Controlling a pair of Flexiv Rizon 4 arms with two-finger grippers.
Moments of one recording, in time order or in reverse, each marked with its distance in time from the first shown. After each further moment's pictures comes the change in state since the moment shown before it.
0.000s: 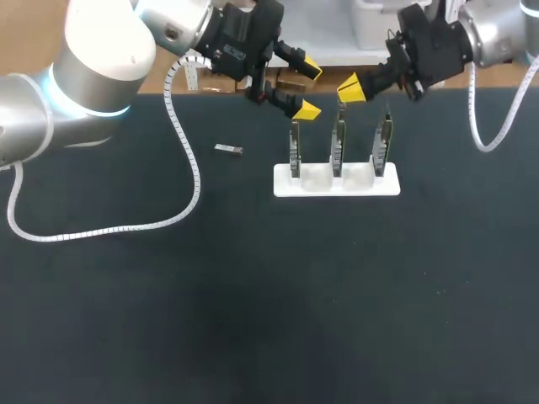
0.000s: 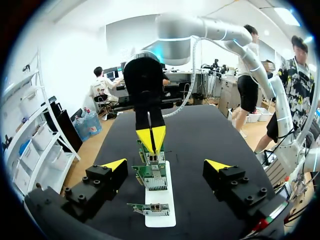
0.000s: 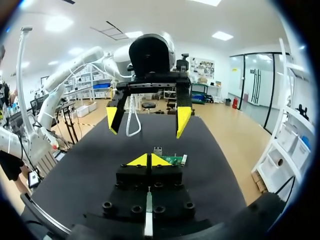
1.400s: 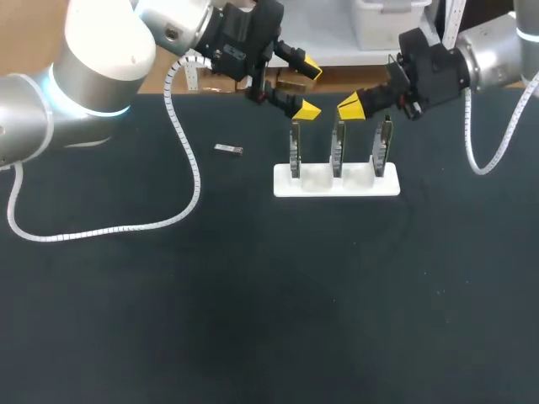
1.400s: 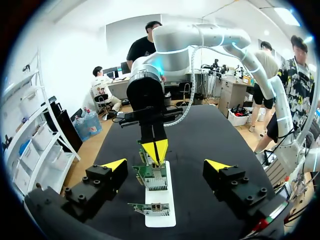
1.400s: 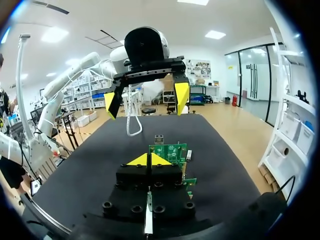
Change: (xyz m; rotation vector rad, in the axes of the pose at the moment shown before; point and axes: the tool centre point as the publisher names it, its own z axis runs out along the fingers) left arm 0.000 0.000 0.000 0.000 0.000 0.000; right arm 0.028 0.003 0.009 -0.006 -0.058 0.067
